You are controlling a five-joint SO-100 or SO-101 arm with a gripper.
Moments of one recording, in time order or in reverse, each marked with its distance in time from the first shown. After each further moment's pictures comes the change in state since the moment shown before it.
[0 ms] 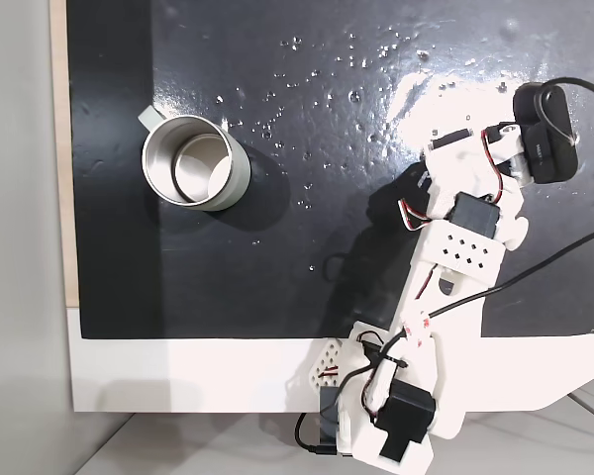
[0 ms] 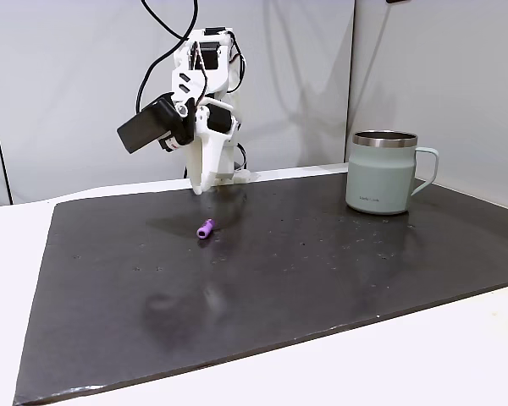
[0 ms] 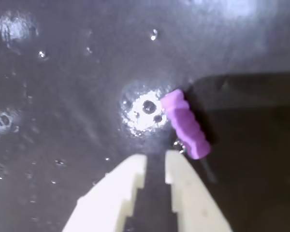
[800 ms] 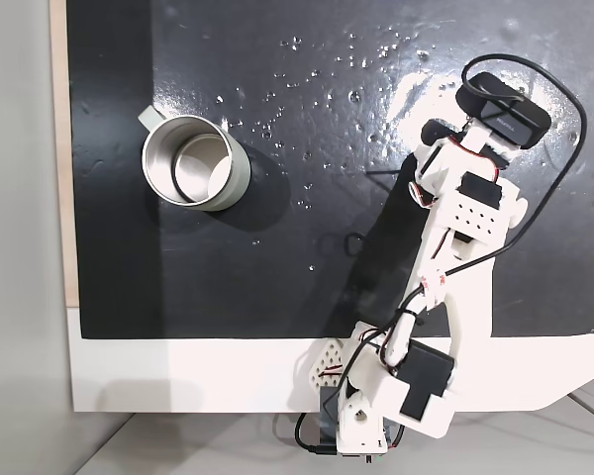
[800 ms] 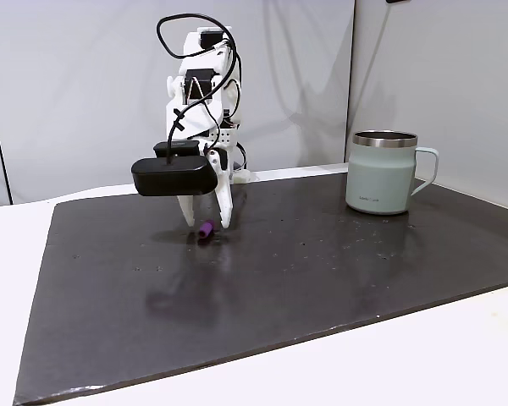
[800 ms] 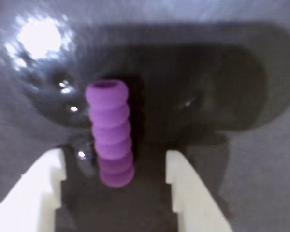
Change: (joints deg) arm 2.1 -15.2 -2.6 1.8 -34.2
